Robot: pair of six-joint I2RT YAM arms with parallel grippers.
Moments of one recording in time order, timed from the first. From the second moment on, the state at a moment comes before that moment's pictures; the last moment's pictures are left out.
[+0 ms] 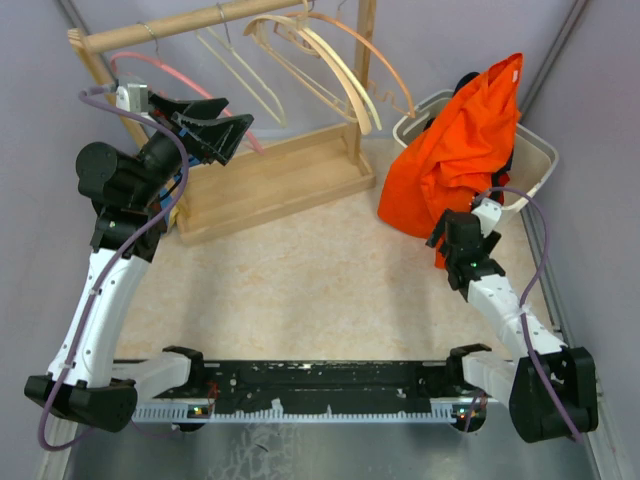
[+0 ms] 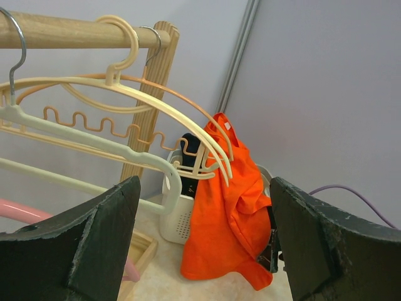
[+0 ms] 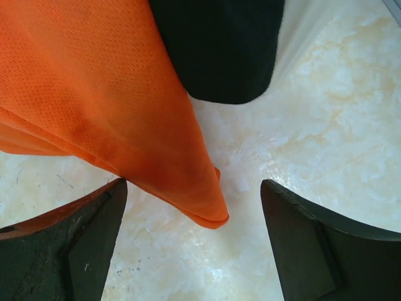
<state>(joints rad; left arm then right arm) -0.24 1.11 1.37 0.22 0.48 -0.51 0.17 1.03 0.58 -0.19 0.47 0.48</state>
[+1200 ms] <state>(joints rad) -0.24 1.12 1.37 0.22 0.46 -0.50 0.16 1.14 1.29 -0.04 0.12 0.30</state>
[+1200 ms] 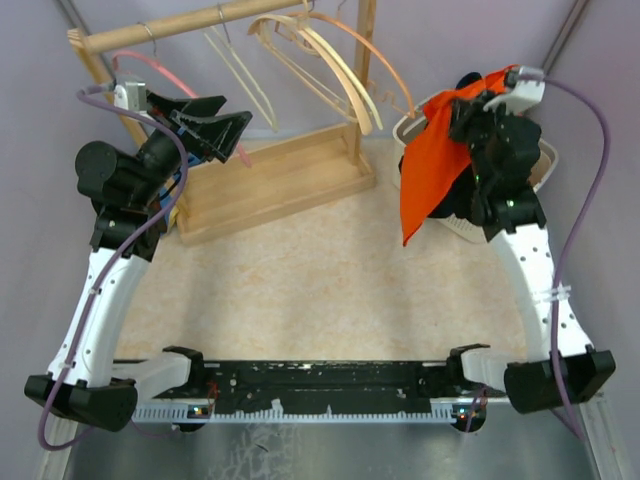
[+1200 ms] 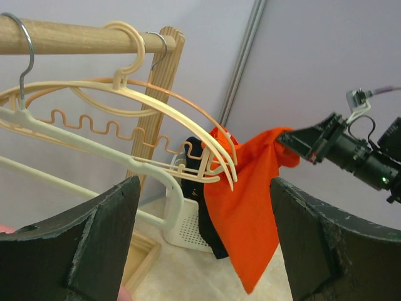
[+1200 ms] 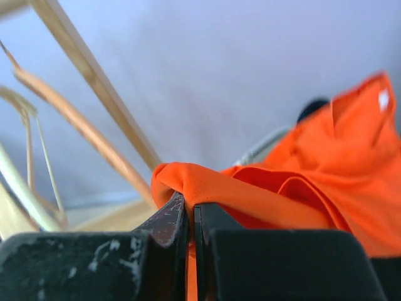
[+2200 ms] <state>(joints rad) -0.24 1.14 1.45 0.23 0.52 -0.49 -0.09 1.78 1.75 -0.04 0.18 0.26</state>
